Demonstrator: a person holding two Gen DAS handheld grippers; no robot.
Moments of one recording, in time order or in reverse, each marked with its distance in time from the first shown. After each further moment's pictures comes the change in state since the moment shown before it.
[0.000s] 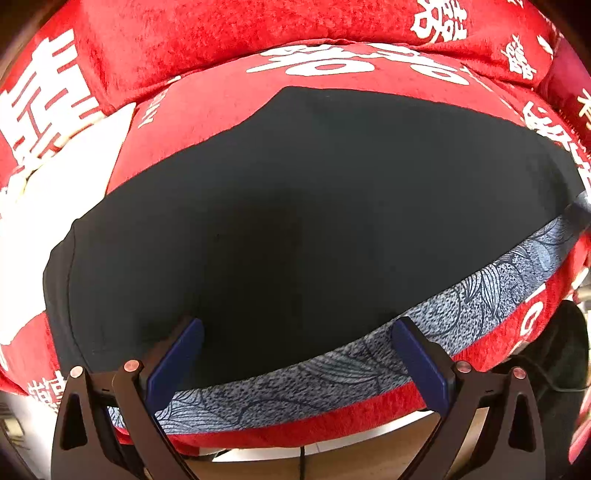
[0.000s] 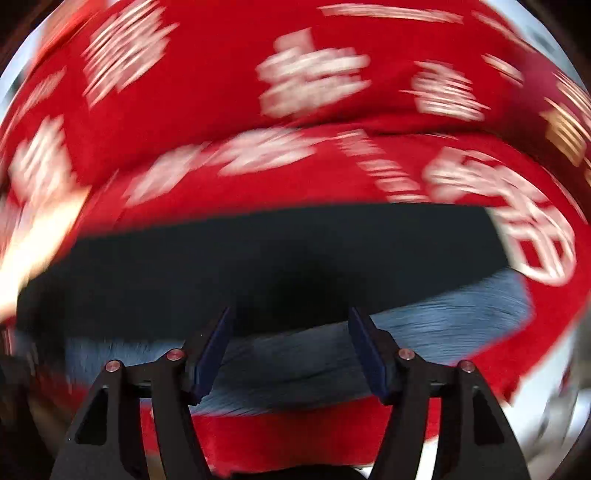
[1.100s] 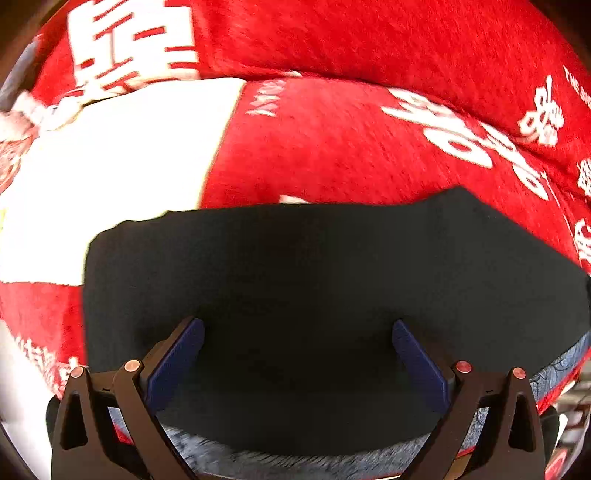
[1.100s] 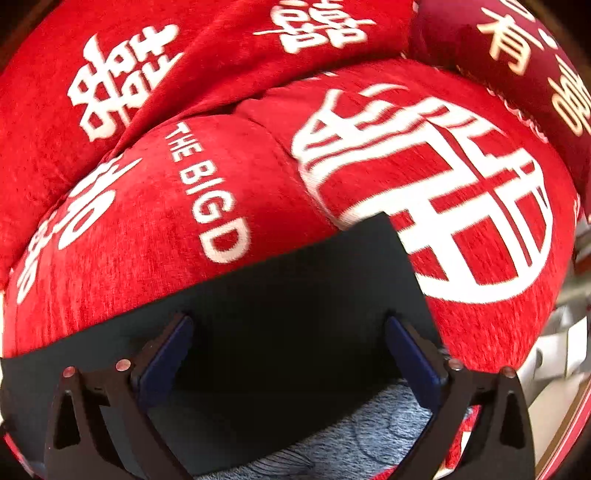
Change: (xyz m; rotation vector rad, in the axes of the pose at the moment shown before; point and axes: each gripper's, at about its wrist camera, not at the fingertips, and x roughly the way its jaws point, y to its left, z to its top) left arm -0.001 0.115 0.030 -0.346 -0.061 0.060; right arm 0.050 -0.182 0.050 0.509 0.124 -0.157
